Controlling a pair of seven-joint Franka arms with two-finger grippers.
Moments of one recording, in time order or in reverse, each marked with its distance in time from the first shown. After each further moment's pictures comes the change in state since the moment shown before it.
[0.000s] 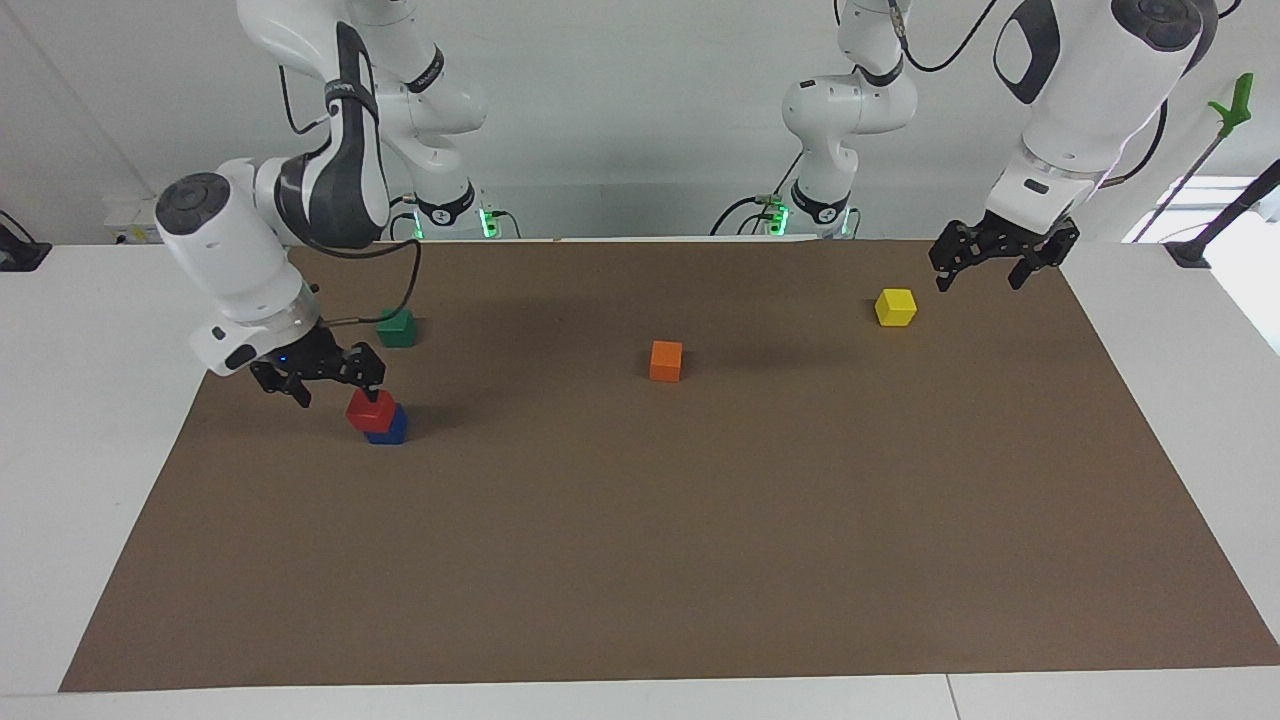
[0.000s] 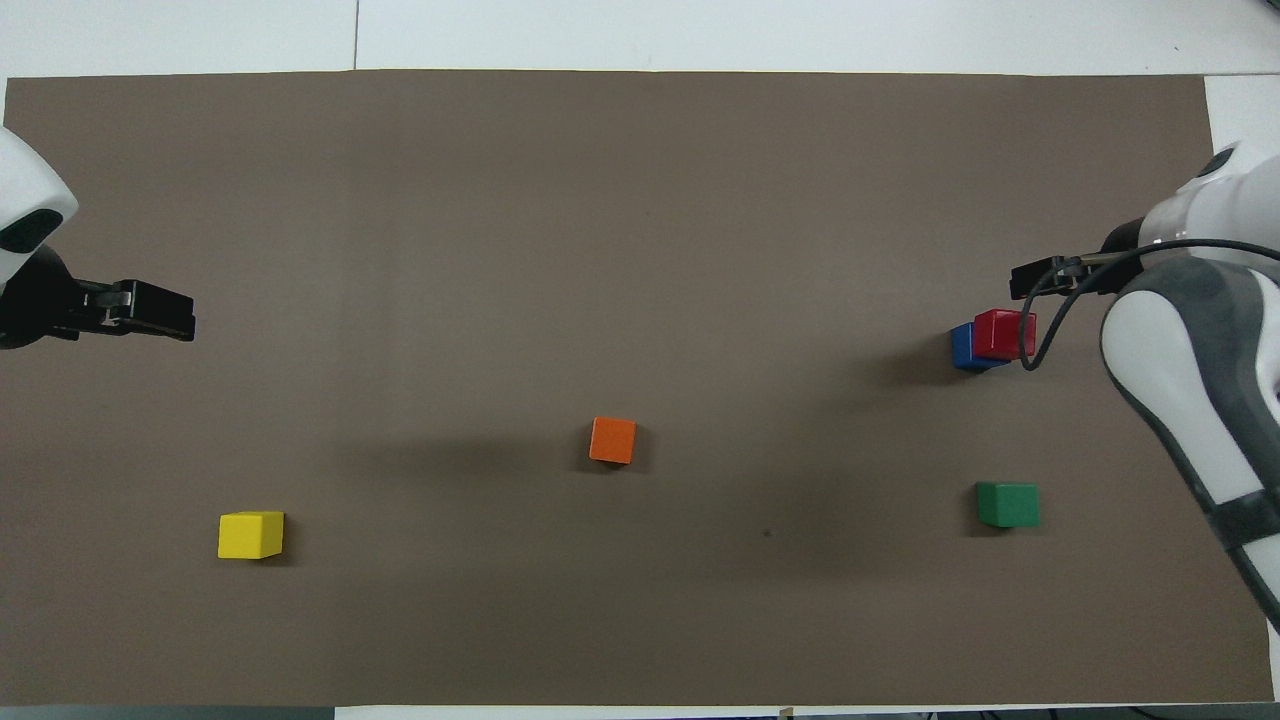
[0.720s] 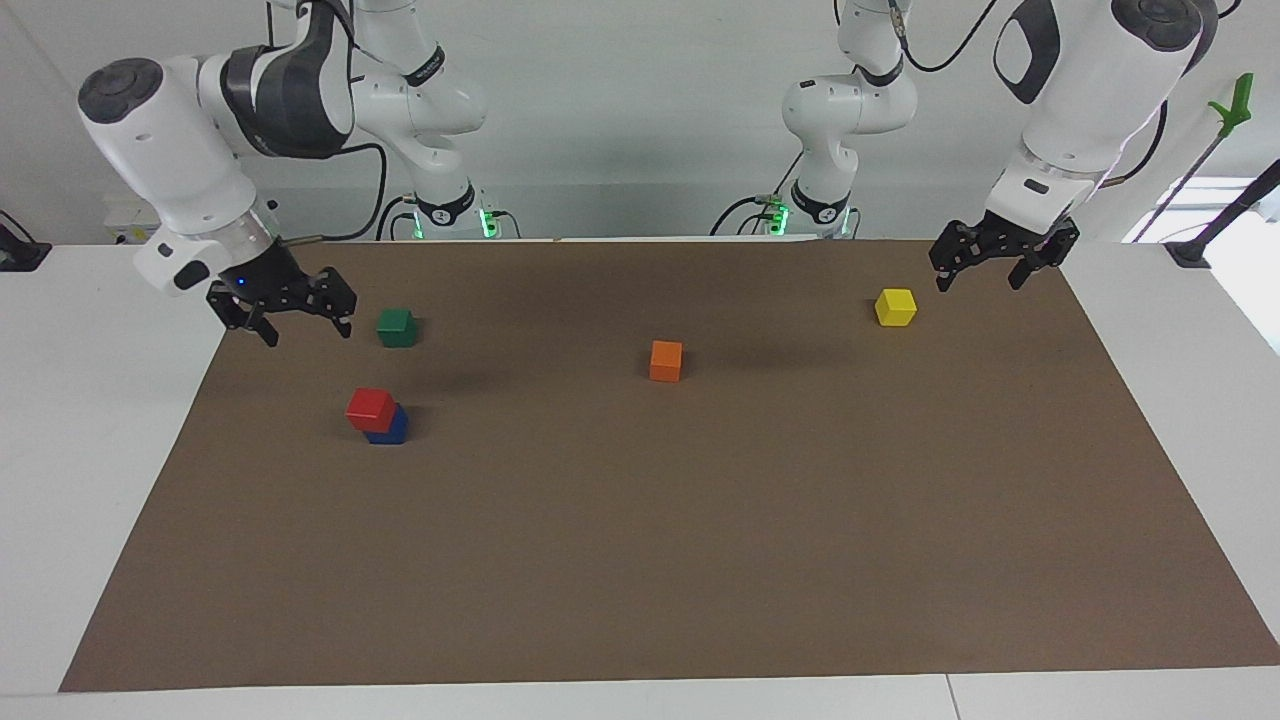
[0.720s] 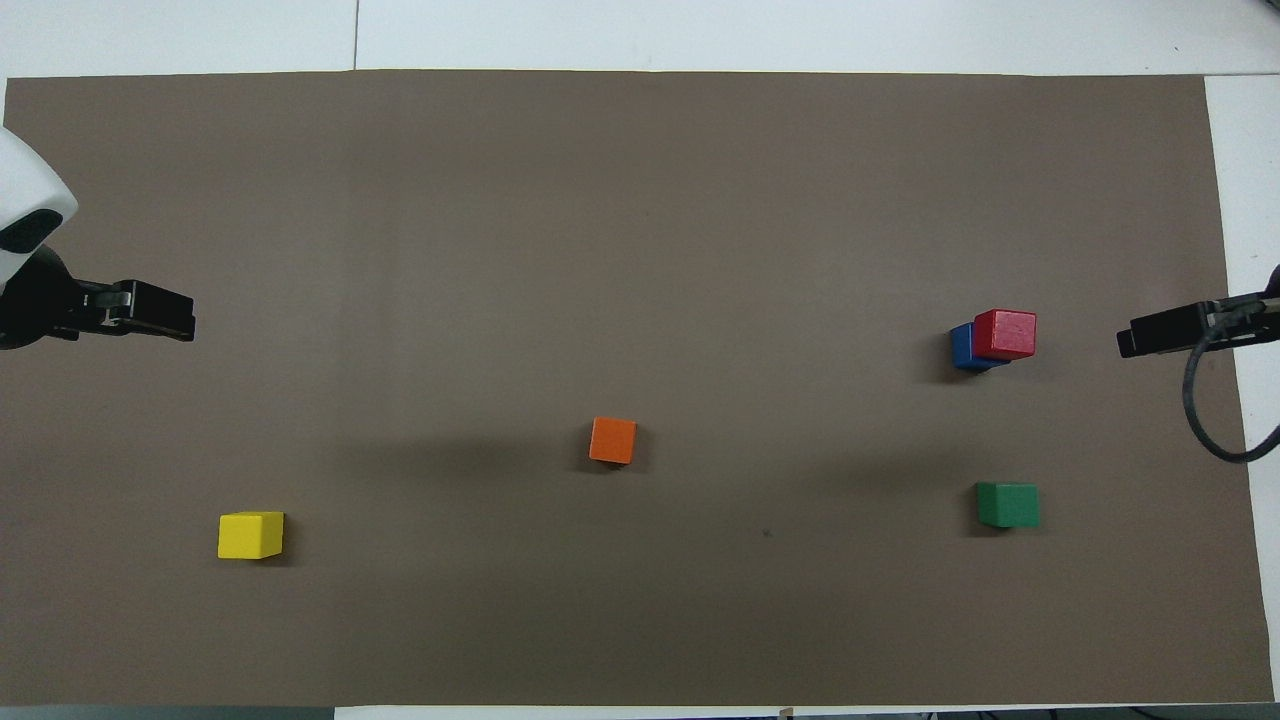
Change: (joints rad) left arm 0.000 0.000 0.000 0.000 0.000 0.000 0.000; right arm -0.010 -0.181 -0.003 0.125 -0.003 -0.416 -0.022
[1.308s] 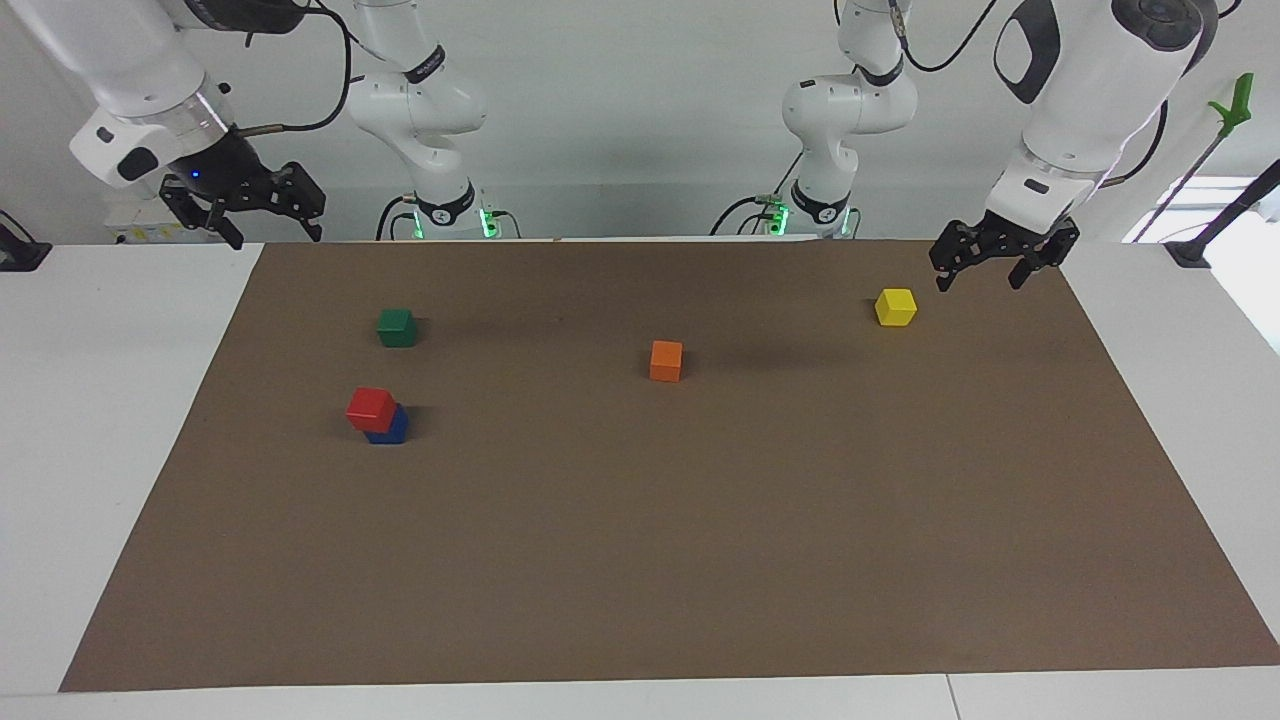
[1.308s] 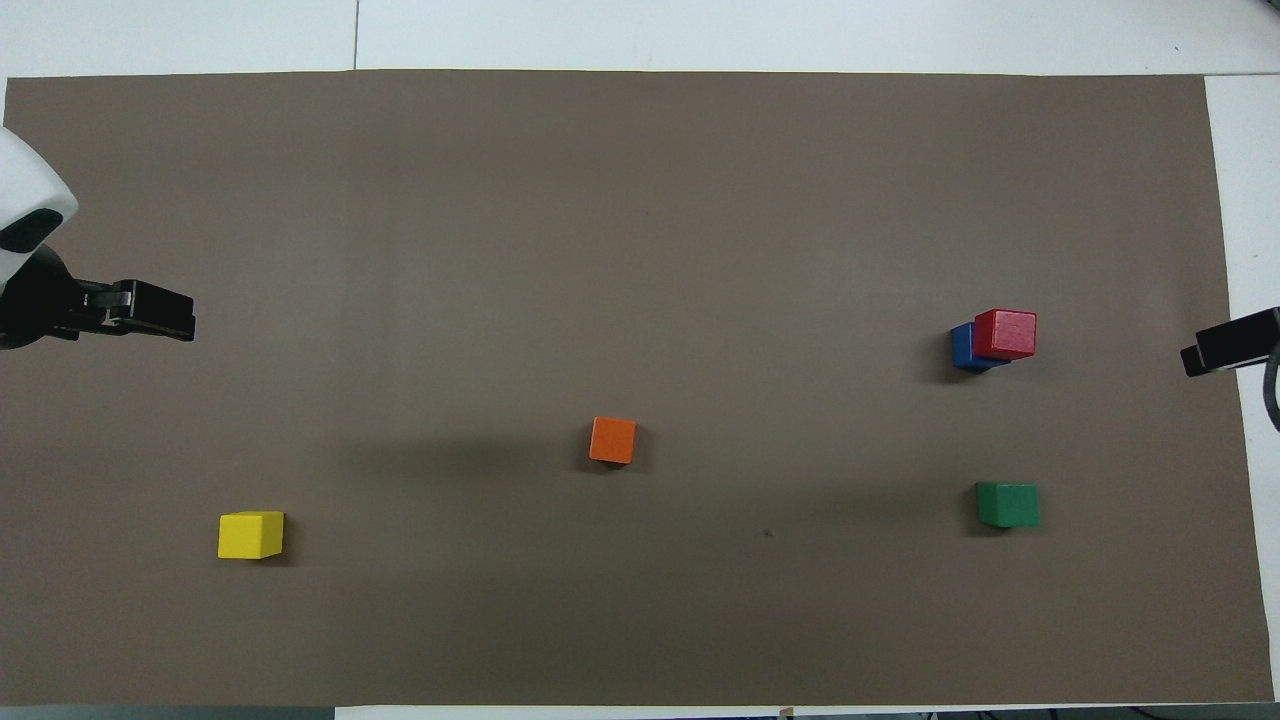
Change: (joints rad) left arm 0.000 0.000 0.000 0.000 0.000 0.000 0.000; right arm 0.029 0.052 -0.035 0.164 -0.070 -0.186 -0.001
